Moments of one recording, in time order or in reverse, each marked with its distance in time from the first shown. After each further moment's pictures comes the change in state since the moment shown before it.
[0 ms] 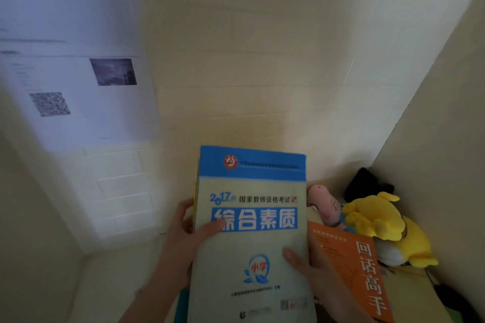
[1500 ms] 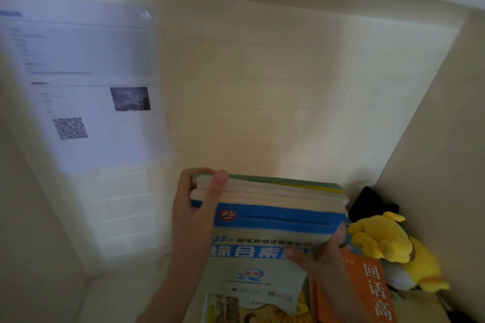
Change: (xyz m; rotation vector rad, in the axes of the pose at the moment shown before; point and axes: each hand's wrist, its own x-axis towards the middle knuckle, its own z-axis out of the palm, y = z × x) left_hand -0.019 0.084 0.042 0.152 0.109 0.516; right_hand 0.009 -0.055 0.032 -0.098 0.153 -0.333
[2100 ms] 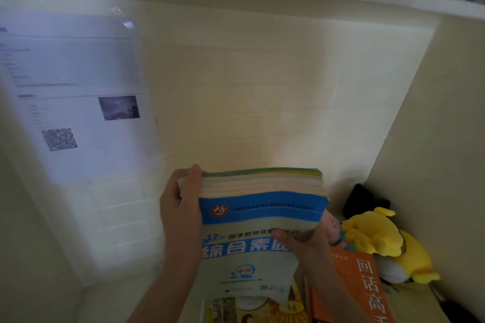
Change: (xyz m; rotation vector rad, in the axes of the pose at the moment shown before) left_hand 0.001 0.011 0.011 -0.082 0.123 -0.020; right_hand 0.008 -0.010 0.006 -0.022 0.057 -0.018
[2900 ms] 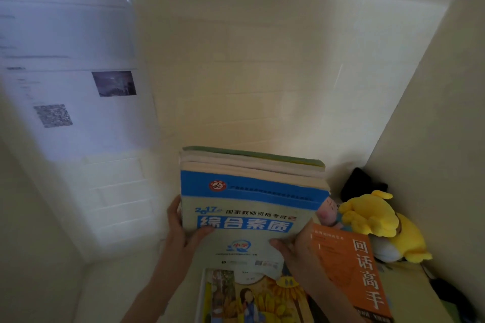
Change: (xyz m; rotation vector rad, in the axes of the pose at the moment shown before) left_hand -0.007 -0.130 -0.076 0.309 -0.344 -0.095; right_hand -0.017 0.071 -0.011 -0.323 -0.085 0.007
